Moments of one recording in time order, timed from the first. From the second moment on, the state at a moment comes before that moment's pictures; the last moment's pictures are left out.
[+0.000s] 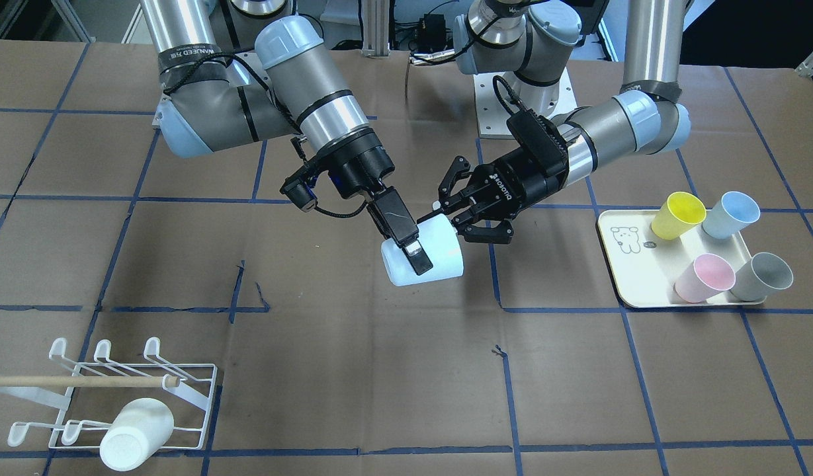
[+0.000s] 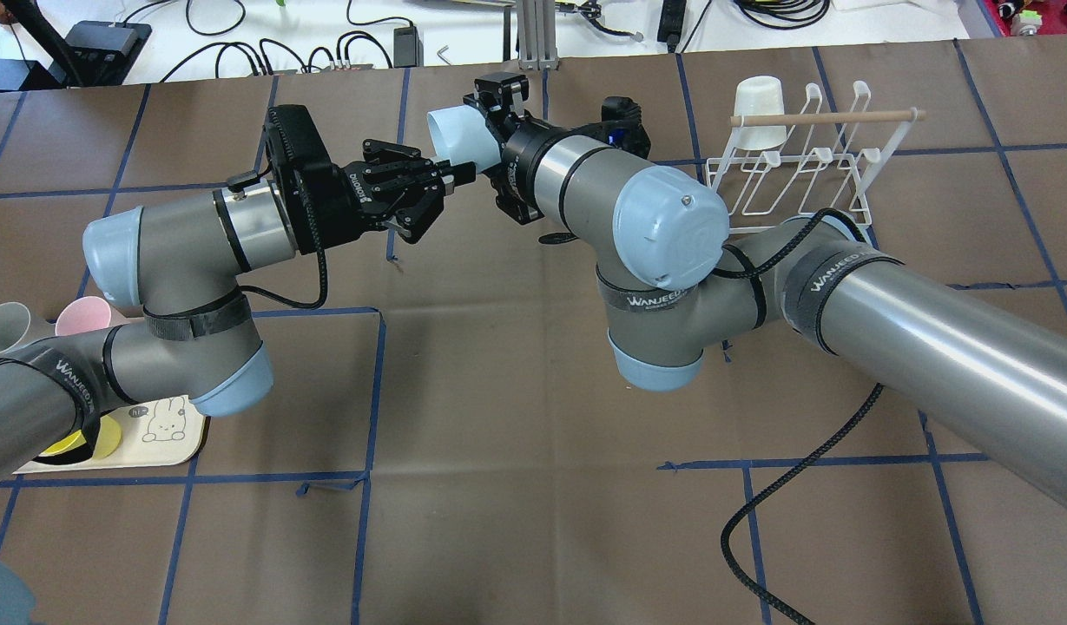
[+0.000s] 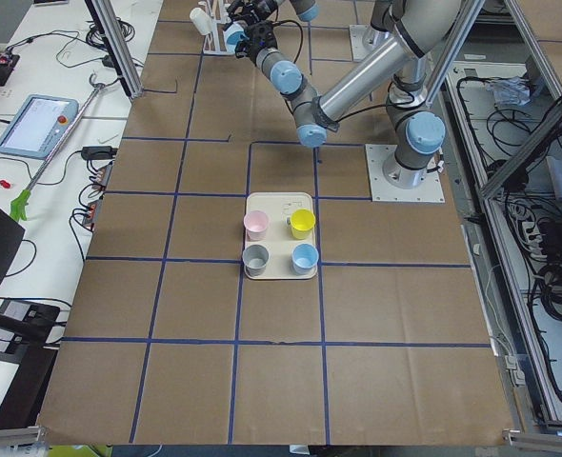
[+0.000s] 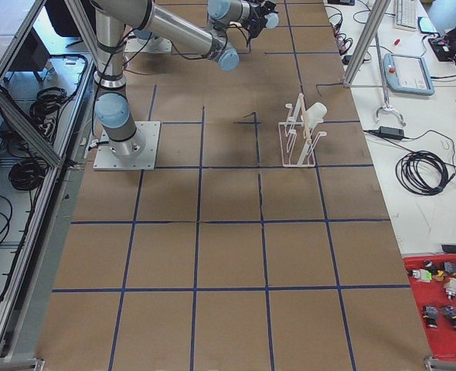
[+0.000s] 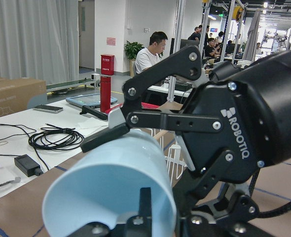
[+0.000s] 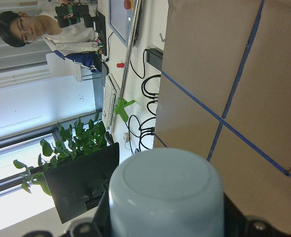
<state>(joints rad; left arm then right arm) -1.41 -1.85 -2.16 0.24 0.36 0.53 1.92 -1.24 1.91 -3.33 -1.32 1.69</state>
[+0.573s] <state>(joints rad) -1.39 -1.84 -2.16 0.26 0.36 0.46 1.92 -1.24 1.91 -3.33 -1.32 1.69</state>
